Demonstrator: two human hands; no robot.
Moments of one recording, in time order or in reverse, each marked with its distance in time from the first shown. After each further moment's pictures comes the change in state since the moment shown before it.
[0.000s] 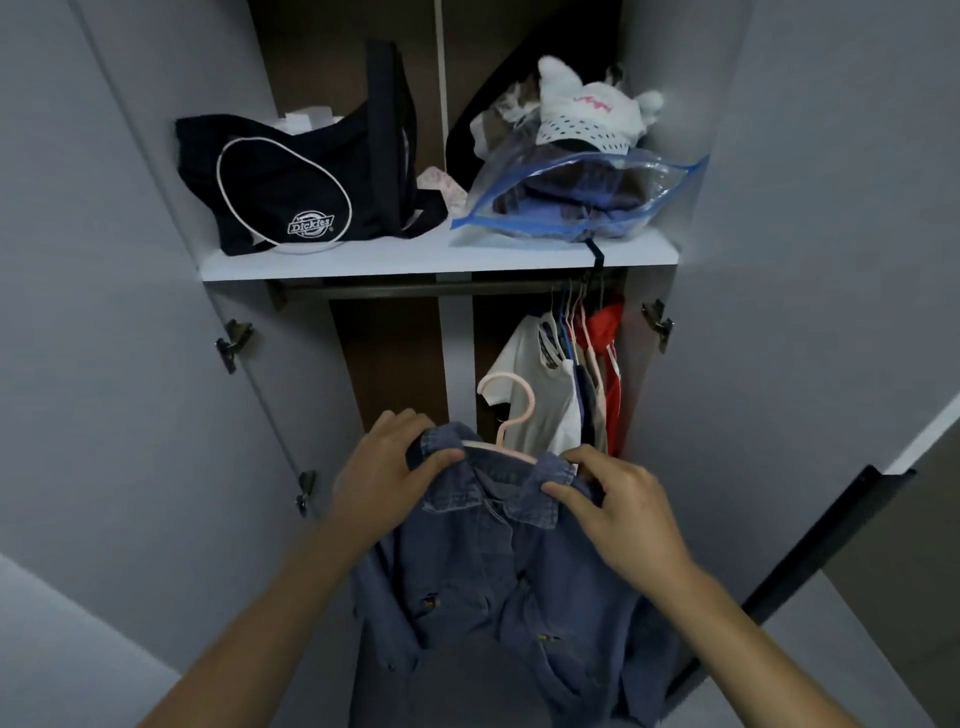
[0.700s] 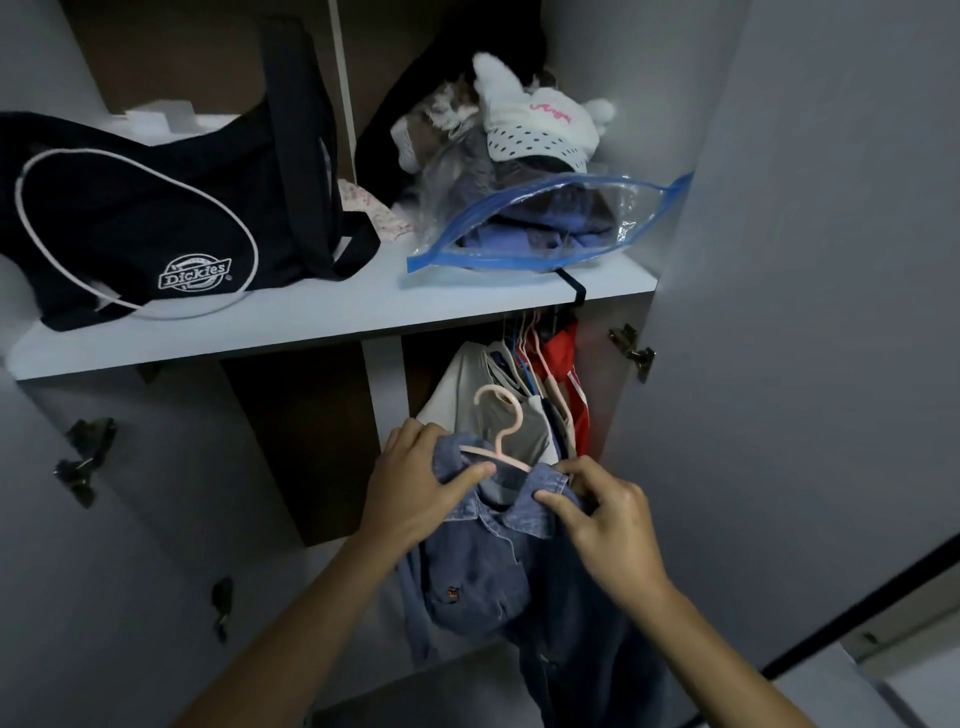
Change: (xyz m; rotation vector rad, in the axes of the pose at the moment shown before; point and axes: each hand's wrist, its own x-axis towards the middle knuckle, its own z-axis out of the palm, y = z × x) left_hand 0.135 -0.093 0.077 -0.025 -0.104 0.026; right_hand 0.090 0.022 0.071 -0.044 0.277 0.253
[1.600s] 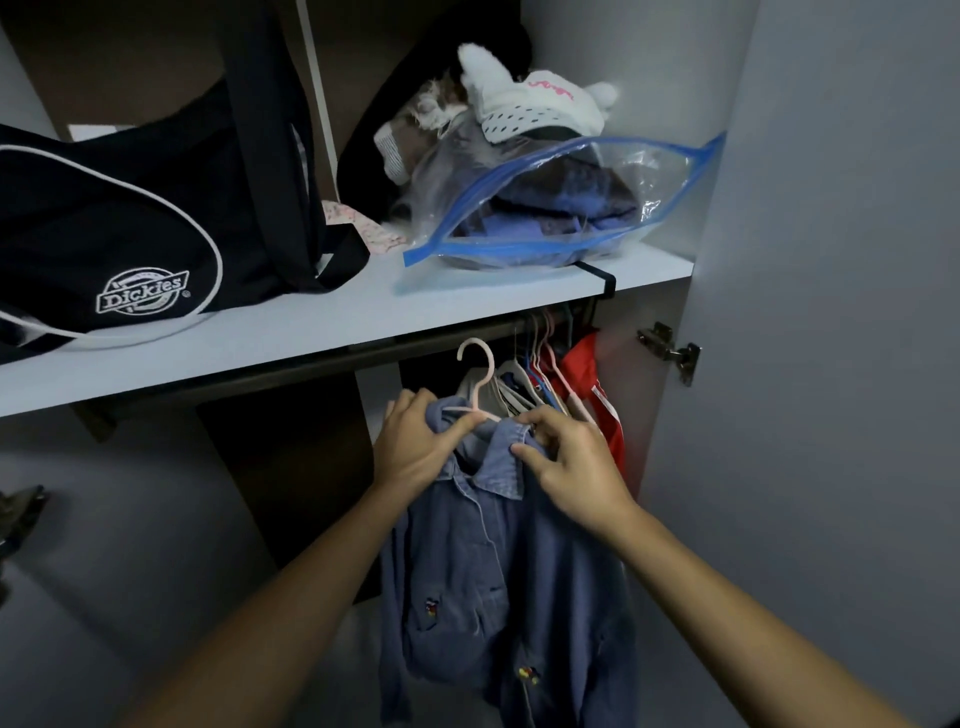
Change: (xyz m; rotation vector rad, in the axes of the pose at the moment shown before) left_hand 0.123 -0.094 0.058 -0.036 0.109 -0.058; right_hand 0.107 0.053 0.102 -0.051 -0.039 -0.077
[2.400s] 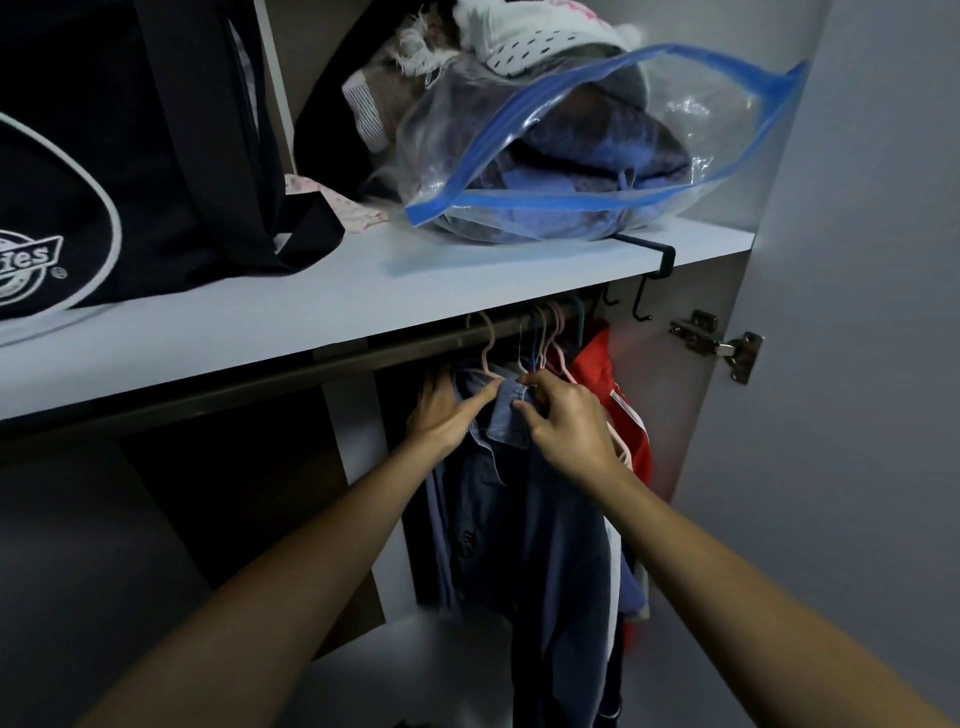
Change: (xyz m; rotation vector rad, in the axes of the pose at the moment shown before) left_hand 0.127 -0.056 0.115 -0.241 -0.246 -0.100; right_hand 0.096 0.075 0.077 -0.209 0.192 0.062
